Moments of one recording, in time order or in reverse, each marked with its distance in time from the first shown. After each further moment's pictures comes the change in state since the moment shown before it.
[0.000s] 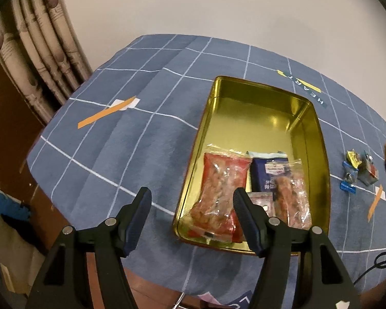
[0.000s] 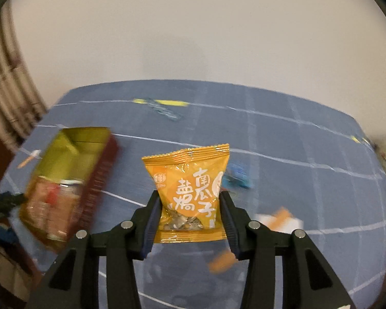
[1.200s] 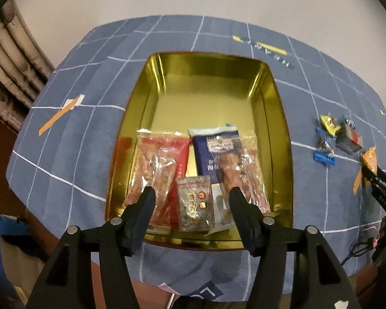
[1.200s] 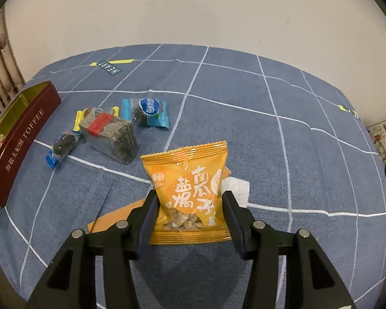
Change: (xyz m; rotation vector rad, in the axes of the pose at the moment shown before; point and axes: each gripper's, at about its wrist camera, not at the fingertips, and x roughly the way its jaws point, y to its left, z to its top) left arm 0.009 -0.061 0.001 0.155 0.125 -0.099; right arm 0.048 -0.117 -0.071 -0.005 0.077 -0.102
